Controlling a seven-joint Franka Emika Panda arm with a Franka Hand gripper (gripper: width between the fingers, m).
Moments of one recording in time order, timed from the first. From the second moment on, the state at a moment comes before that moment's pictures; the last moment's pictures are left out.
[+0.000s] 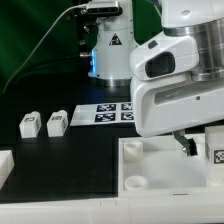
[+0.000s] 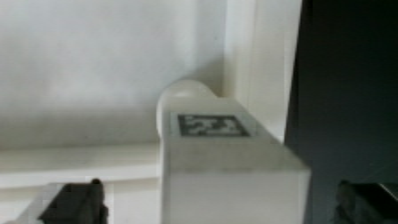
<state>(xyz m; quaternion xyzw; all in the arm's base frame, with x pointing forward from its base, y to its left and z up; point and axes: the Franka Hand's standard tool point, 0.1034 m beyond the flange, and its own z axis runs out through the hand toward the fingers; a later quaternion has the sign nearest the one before) 0.626 0.119 0.077 -1.00 -0.01 0.00 0.09</state>
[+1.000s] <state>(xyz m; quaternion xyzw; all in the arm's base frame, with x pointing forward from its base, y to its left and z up) 0.631 0.115 0.077 -0.96 0.26 0.02 0.09</state>
